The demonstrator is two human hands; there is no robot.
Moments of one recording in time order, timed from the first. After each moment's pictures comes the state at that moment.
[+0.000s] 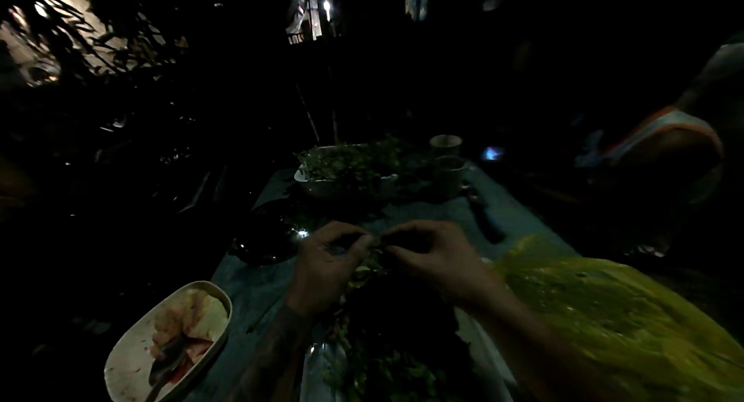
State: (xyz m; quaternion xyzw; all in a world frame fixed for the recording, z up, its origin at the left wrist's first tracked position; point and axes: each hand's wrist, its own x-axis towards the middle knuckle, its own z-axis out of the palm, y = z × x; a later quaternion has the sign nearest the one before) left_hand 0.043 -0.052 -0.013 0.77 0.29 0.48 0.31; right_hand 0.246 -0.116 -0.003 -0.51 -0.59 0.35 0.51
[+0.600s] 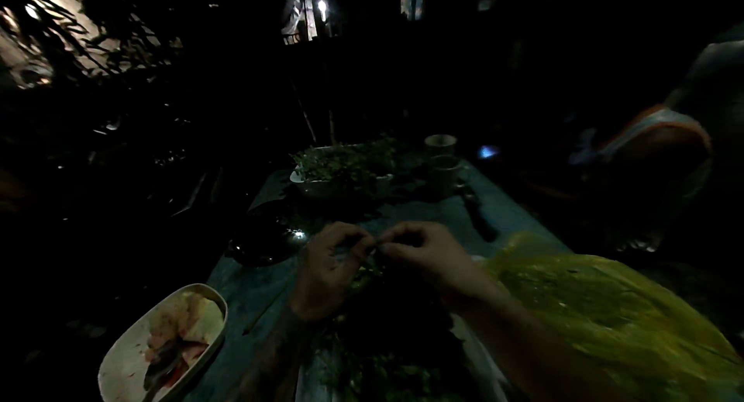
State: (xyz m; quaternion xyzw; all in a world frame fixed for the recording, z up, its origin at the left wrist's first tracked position) left_hand 0.049 -0.057 -0.015 0.80 0.26 0.47 0.28; right_hand 0.240 -0.118 0.003 -0.47 -0.50 0.49 0.54
